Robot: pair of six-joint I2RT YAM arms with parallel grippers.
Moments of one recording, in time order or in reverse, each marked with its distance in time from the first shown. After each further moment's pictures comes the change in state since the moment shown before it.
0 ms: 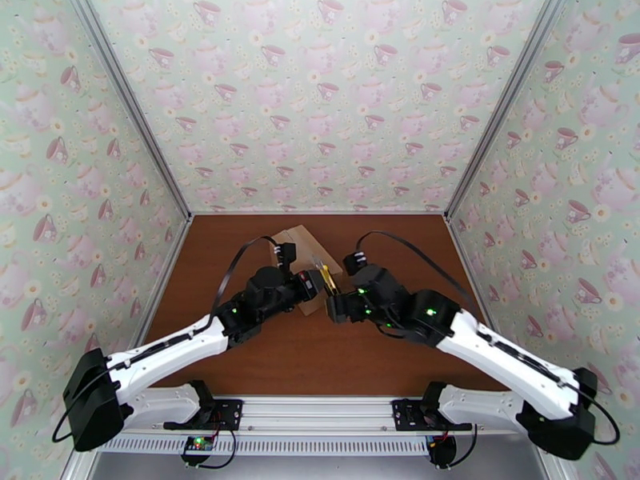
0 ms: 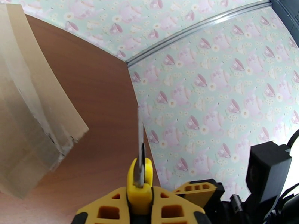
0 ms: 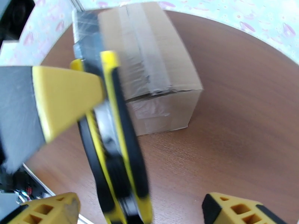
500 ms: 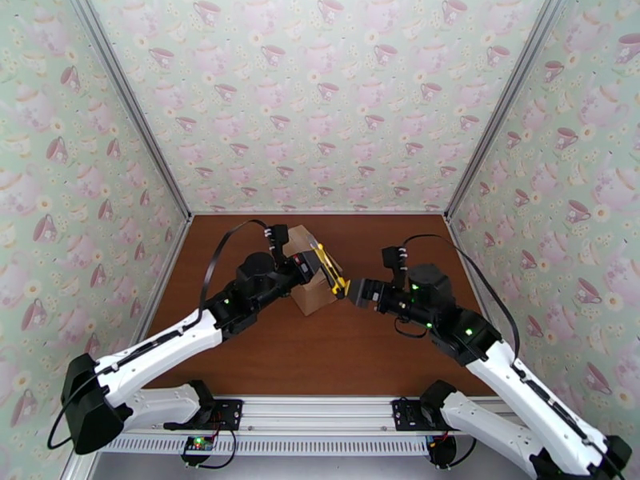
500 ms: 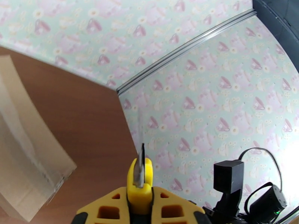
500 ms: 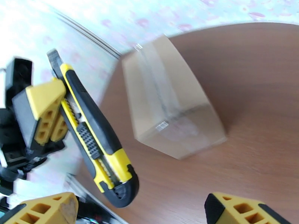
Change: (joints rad) left arm 0.024 -0.006 0.166 -0.024 -0.055 0.083; right arm -0.321 -0.251 -0.240 0.390 -0.459 0.228
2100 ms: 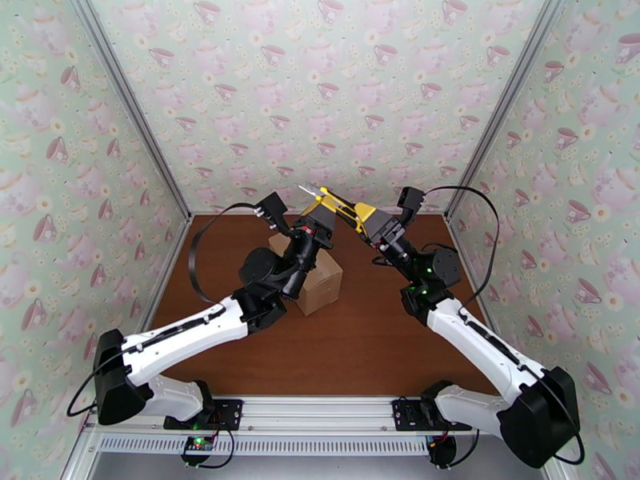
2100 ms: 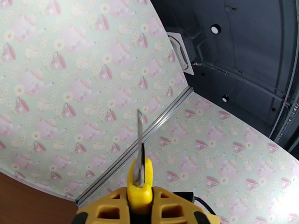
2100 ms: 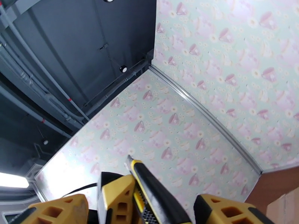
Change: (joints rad) left arm -0.194 0.195 0.230 0.570 -0.465 0.309; right arm -0.113 0.391 -0.004 1.406 -0.161 0.483
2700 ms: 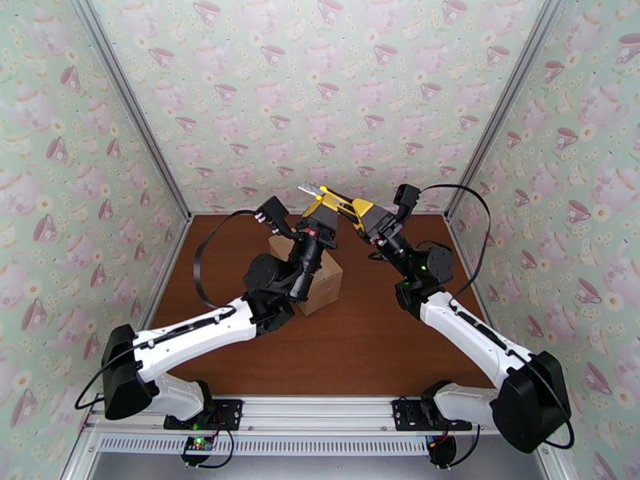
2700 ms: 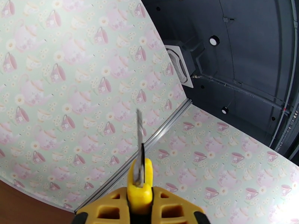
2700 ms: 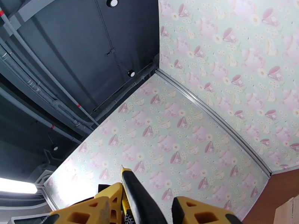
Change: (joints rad) left arm -0.027 0.045 0.005 0.120 -0.069 0.061; right arm -0.001 0.071 0.013 0.106 0.003 0.077
